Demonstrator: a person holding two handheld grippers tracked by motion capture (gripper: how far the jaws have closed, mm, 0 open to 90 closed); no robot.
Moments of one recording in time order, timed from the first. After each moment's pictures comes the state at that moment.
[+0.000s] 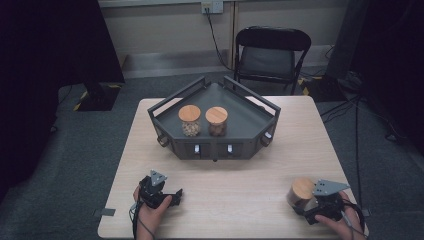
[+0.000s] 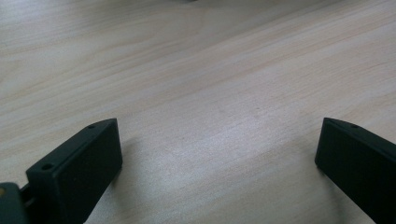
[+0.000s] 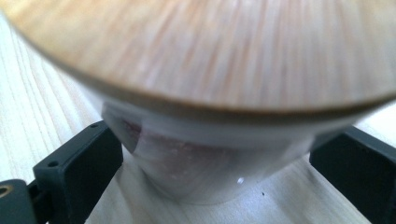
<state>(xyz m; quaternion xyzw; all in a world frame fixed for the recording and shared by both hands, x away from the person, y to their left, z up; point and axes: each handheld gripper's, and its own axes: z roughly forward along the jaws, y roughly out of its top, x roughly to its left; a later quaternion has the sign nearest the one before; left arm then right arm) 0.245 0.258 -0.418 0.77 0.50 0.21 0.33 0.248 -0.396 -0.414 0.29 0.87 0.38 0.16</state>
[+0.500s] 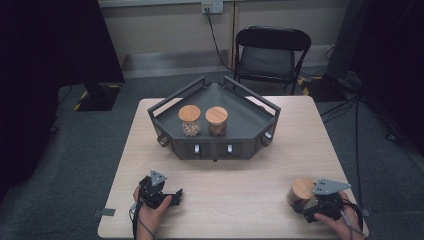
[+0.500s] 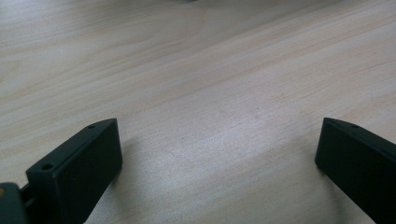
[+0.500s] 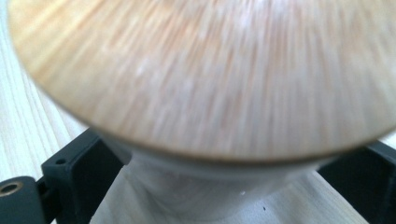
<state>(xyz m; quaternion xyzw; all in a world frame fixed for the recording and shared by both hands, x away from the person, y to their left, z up) 0.245 0.258 -0.418 0.77 0.50 0.21 0.33 0.247 -0.398 -0.417 0.29 0.85 0.40 0.16</state>
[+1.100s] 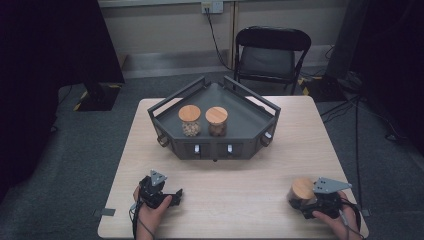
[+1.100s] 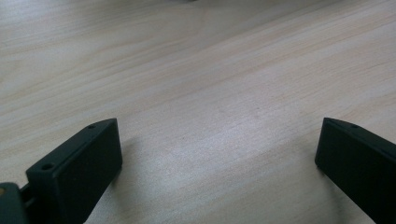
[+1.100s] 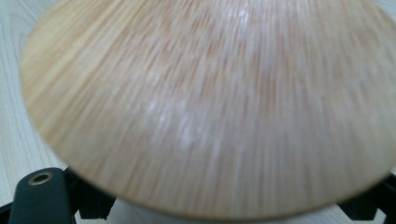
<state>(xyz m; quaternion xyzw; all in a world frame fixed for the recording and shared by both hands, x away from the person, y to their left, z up) 0.245 0.258 -0.418 0.77 0.50 0.21 0.33 0.244 -0.397 -0.421 0.30 0.84 0.42 0.17</state>
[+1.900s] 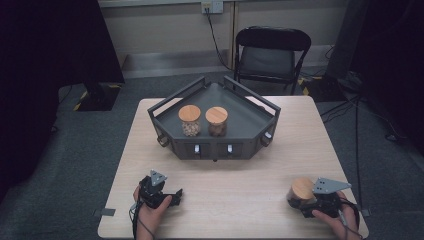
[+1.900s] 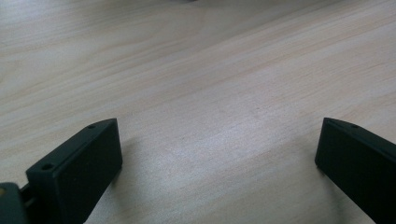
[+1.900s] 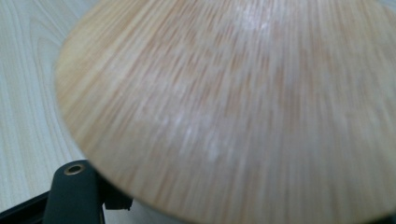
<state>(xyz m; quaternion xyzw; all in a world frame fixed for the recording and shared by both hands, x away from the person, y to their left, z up) 0.245 0.258 -0.418 0.77 0.50 0.21 0.33 0.248 -0.399 -0.421 0.29 0.84 0.43 0.15</state>
